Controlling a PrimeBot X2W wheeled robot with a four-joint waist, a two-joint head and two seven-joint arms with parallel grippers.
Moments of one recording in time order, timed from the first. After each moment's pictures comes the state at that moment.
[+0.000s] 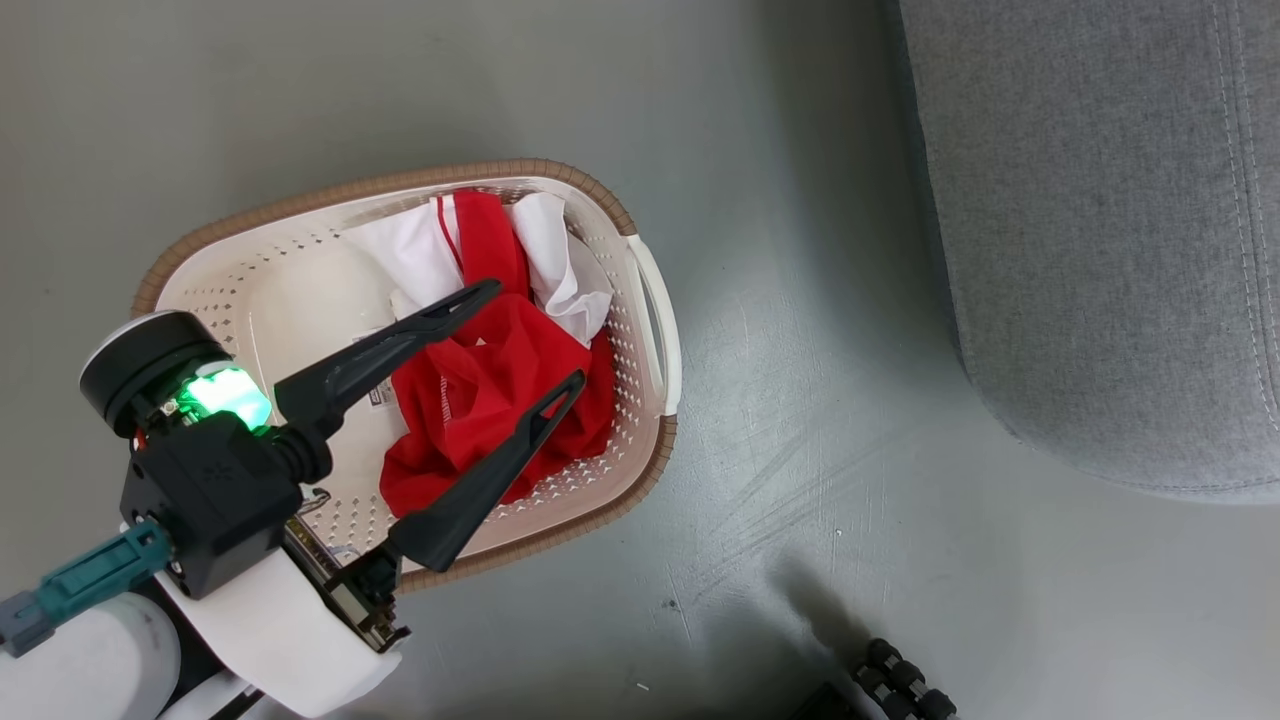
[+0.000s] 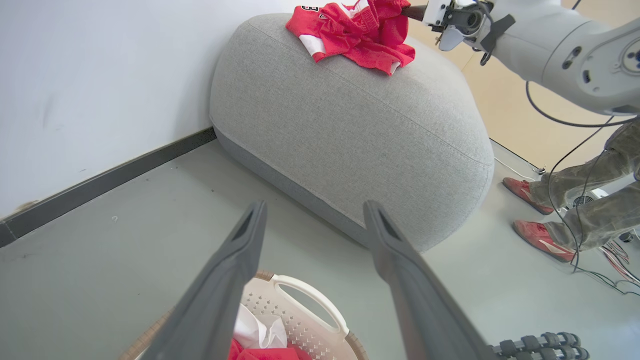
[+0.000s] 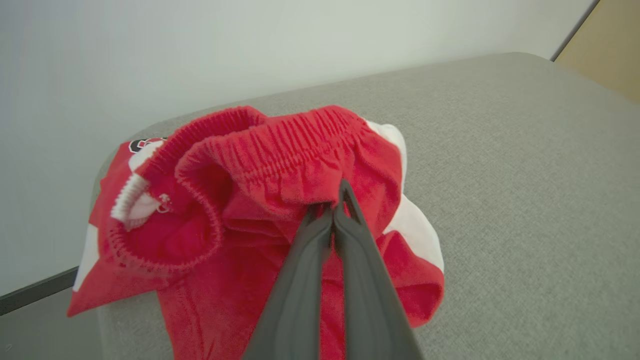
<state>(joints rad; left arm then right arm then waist) -0.49 0.66 -0.57 -0.59 -0.65 -0.04 0.12 -1.06 -0.13 -0.69 0.39 -0.20 0.12 0.09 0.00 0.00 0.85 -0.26</state>
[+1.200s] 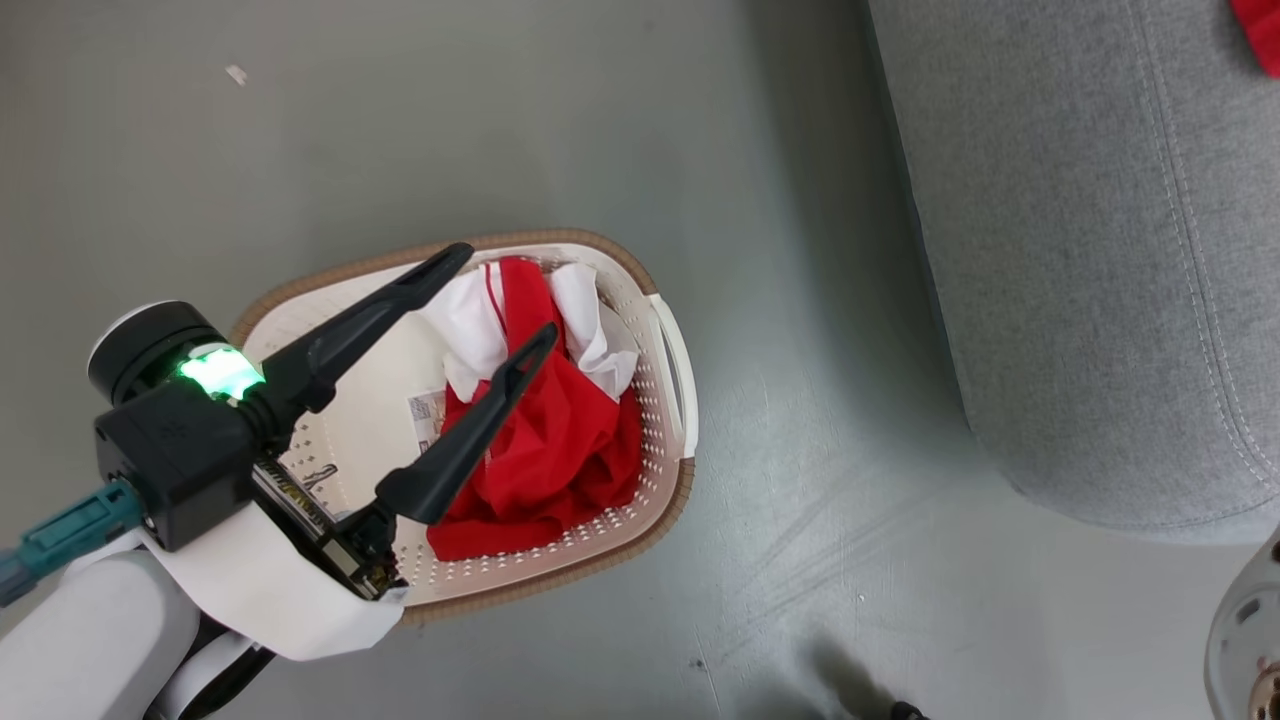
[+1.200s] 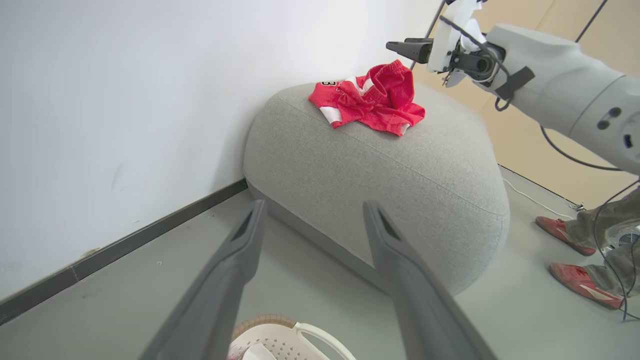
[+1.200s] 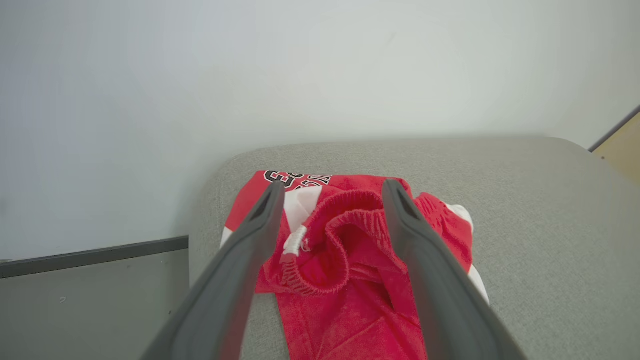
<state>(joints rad) -0.49 0.60 -0.55 -0.46 -0.67 -0.07 -0.01 -0.99 -0.04 -0.50 0.29 -0.36 0.12 0.09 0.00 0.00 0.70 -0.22</state>
